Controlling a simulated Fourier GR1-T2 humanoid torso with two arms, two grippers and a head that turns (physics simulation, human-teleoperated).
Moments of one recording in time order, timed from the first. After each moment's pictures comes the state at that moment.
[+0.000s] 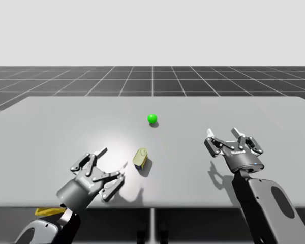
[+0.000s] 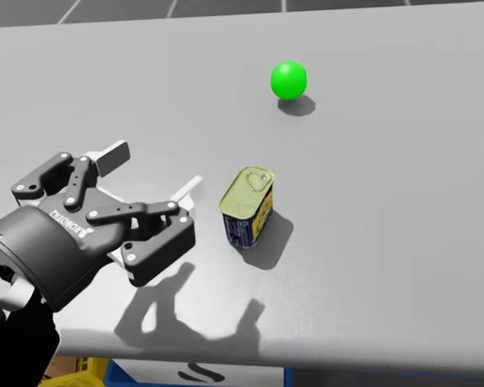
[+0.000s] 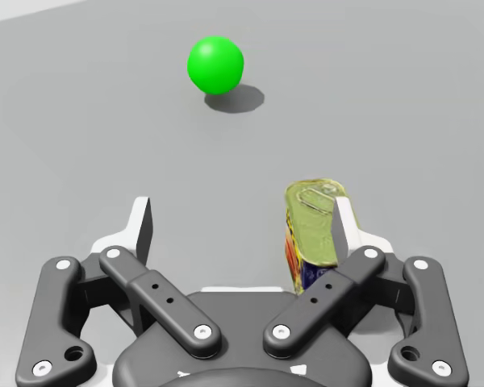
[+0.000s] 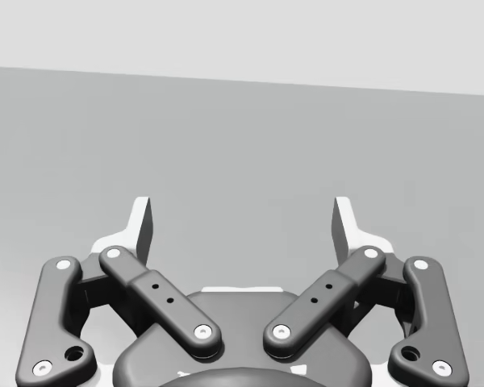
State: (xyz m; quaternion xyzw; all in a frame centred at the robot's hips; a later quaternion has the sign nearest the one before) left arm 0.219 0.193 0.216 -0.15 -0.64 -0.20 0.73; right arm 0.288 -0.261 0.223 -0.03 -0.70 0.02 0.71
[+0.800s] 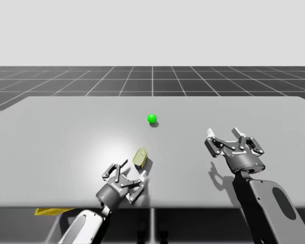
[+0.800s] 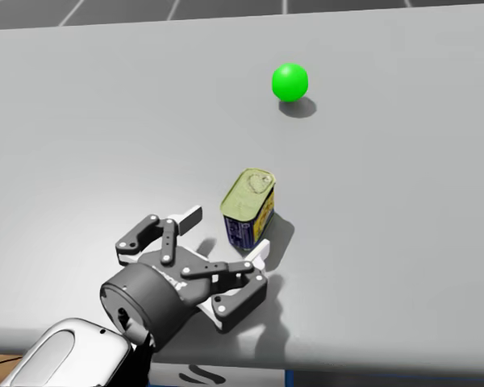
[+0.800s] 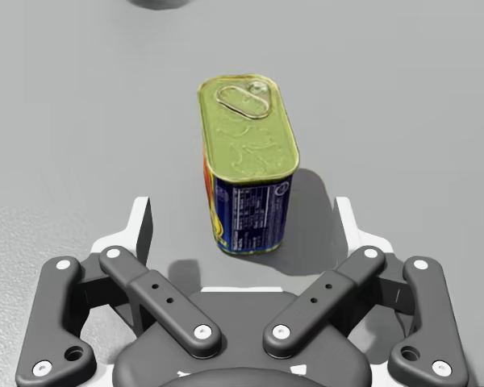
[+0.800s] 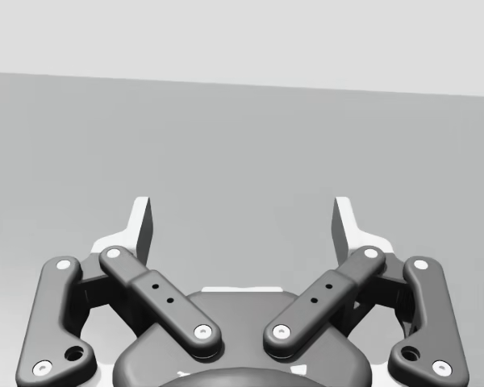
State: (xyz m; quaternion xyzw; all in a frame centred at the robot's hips) left arm 0.224 0.143 0.135 -0.17 -0.59 -0.20 0.76; right arm 0.286 -0.261 0.225 -0.02 -0.71 0.02 0.71
